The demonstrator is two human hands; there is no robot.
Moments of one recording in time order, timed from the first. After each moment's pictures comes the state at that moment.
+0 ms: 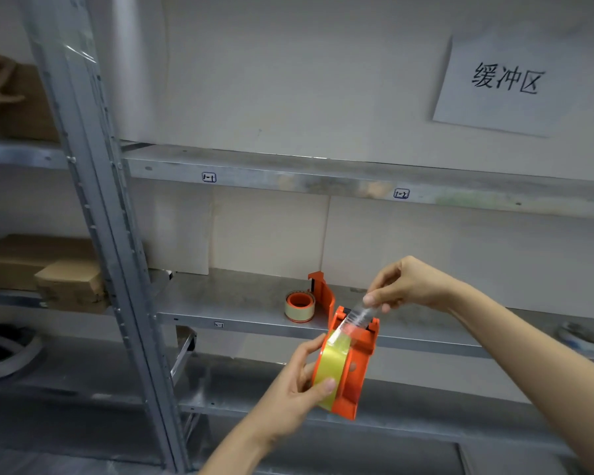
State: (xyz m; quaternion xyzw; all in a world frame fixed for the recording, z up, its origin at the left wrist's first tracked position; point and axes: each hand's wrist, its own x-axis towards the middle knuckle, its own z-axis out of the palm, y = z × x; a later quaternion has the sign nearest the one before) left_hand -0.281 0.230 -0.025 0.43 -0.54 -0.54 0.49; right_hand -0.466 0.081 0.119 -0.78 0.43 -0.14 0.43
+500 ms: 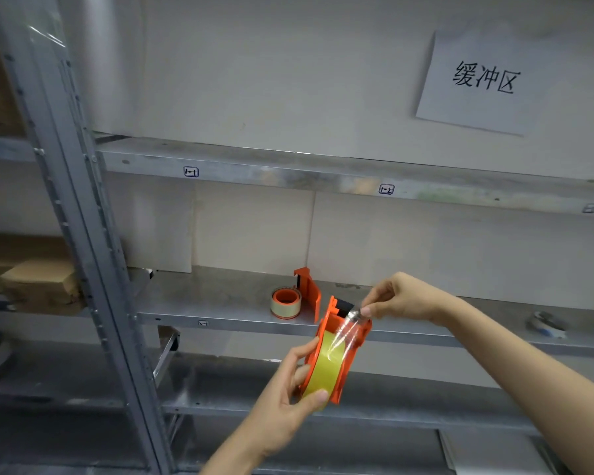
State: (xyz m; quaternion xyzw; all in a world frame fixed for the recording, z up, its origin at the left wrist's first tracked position) left_hand -0.285 0.233 -0.039 0.43 -0.56 -0.51 0.49; right_hand -0.480 0.088 0.098 -0.80 0.49 -0.10 0.35
